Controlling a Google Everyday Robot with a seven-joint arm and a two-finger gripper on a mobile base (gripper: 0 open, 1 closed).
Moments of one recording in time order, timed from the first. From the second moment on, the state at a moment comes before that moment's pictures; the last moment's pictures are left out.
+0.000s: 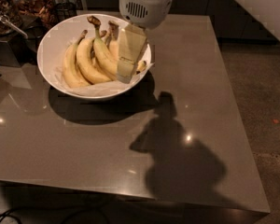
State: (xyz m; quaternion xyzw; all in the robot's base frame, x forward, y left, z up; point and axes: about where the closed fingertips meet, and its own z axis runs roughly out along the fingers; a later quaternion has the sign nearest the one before) arm 0.529 -0.011 0.992 -0.55 0.82 -0.06 0.15
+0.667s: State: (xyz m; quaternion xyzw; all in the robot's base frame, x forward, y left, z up) arm 0.546 0.027 0.983 -0.56 0.82 -0.02 0.14
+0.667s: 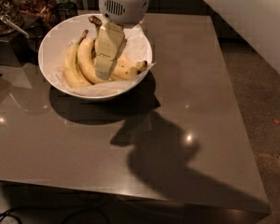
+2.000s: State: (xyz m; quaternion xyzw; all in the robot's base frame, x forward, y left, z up) arm 0.590 0.054 0.955 -0.54 0.84 0.03 0.11
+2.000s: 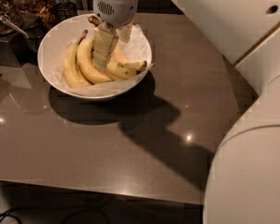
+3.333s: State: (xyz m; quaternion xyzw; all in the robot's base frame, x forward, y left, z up) arm 0.618 0.070 0.919 -0.52 0.85 0.04 0.07
